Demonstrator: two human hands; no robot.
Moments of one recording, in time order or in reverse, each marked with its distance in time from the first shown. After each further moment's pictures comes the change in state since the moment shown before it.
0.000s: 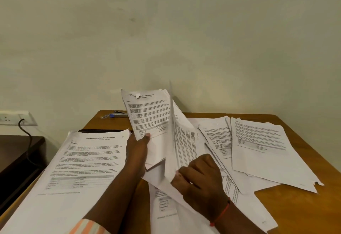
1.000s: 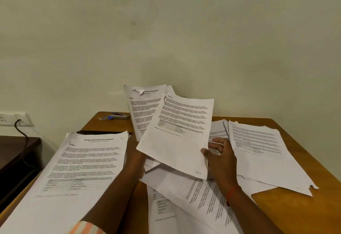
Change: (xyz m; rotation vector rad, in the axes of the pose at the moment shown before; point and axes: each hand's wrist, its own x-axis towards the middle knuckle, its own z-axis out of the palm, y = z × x) left_hand -0.017 0.004 -0.004 -0.192 -0.116 0.003; right_hand -0.048 0.076 0.016 0.370 -0.043 1.533
